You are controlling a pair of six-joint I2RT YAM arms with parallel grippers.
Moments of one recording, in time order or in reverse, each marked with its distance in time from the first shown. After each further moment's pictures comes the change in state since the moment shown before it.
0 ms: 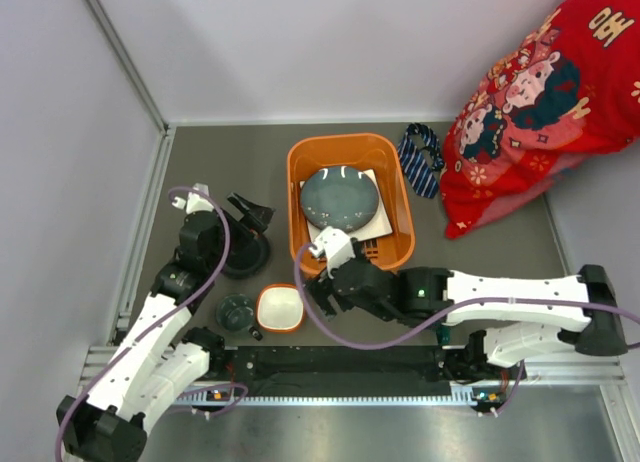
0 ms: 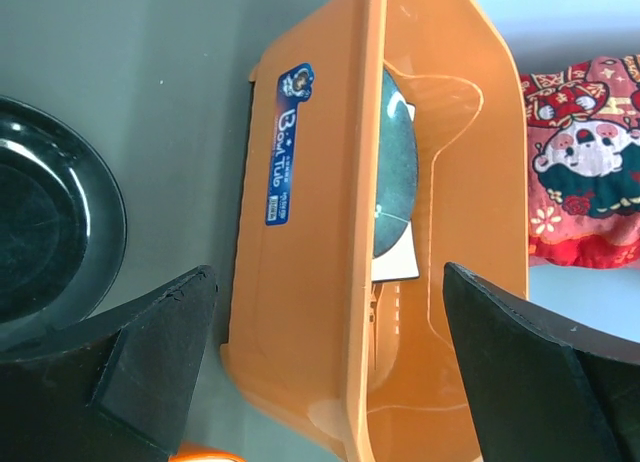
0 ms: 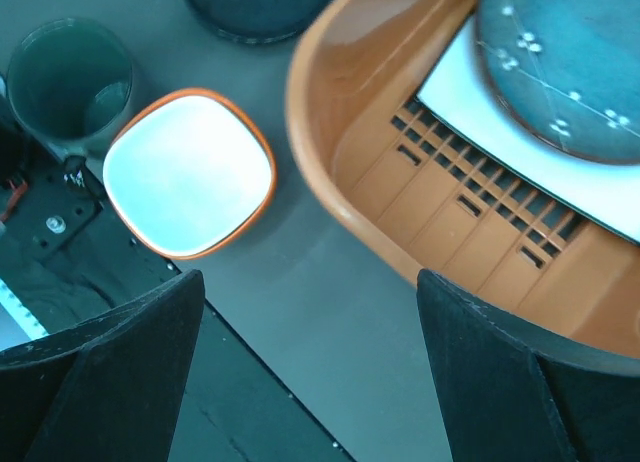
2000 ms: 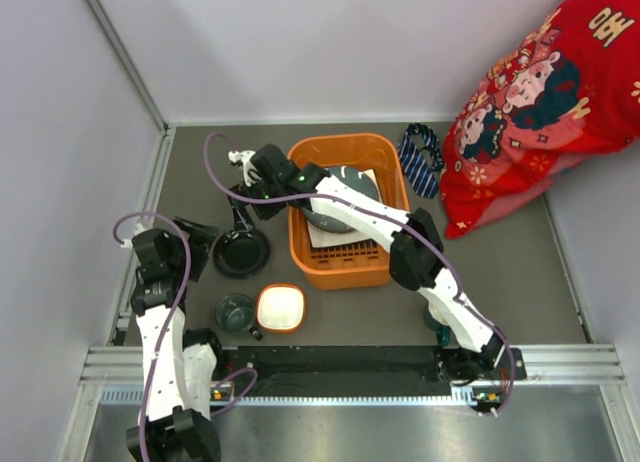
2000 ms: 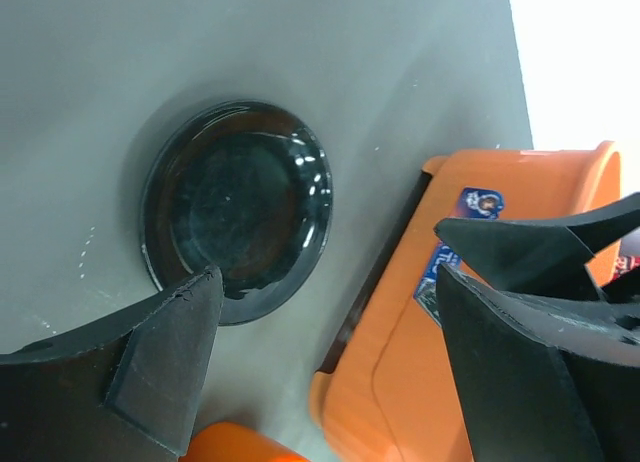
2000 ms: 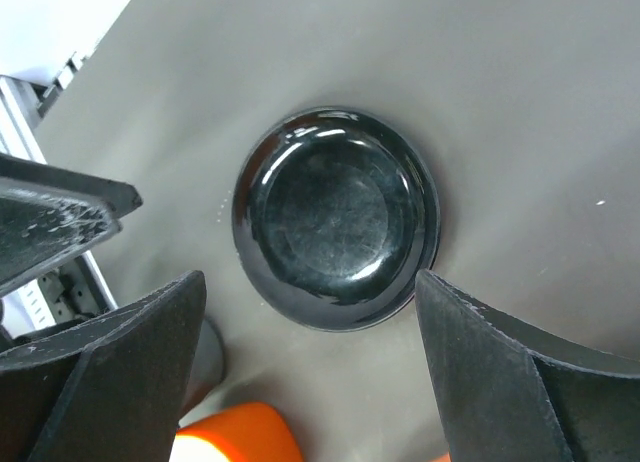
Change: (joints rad) left arm 0.657 -0.077 -0.090 -0.225 0.287 0.026; right arm -0.462 1.176 1.281 -0.187 -0.806 -0.109
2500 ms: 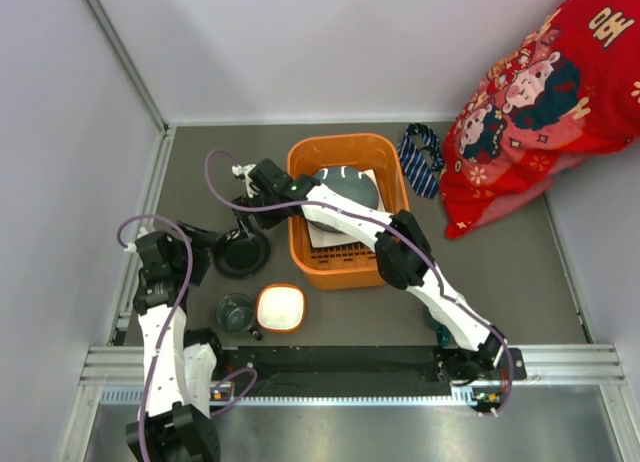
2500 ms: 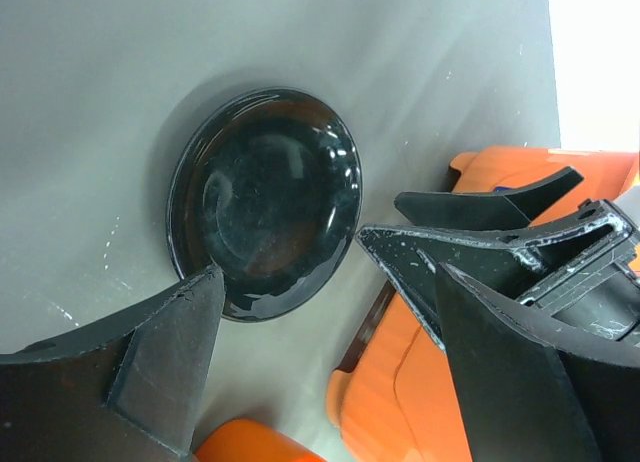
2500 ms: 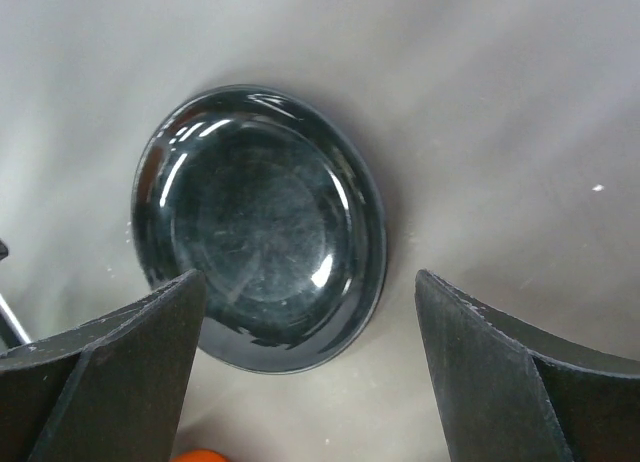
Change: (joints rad) left arm 0.001 0.011 -0.041 0.001 -0.010 0.008; right arm 0.000 0.132 0.026 0.003 0.072 0.018
